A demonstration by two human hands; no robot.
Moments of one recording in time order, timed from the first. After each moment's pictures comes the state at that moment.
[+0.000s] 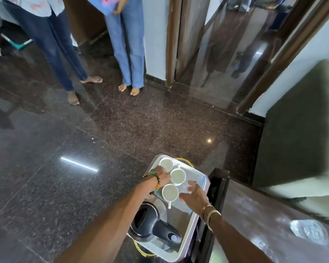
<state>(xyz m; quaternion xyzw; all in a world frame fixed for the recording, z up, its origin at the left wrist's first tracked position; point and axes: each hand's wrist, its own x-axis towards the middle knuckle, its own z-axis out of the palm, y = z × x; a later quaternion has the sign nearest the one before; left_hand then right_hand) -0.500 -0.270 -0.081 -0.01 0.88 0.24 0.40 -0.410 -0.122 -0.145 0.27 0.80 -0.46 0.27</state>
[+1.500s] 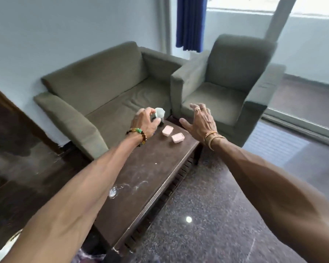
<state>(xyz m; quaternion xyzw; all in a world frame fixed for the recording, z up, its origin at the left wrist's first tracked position) 0.047 0.158 0.173 0.63 0.72 0.27 0.11 0.260 0.184 0.157 0.59 0.75 -0.10 -0.27</state>
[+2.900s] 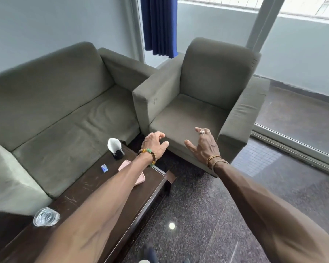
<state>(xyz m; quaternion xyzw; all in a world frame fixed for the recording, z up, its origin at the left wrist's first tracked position) 0.276 0.523 0.076 0.61 0.72 0.22 0.25 0.478 0.523 0.076 0.67 0.70 -0.17 -0.18</state>
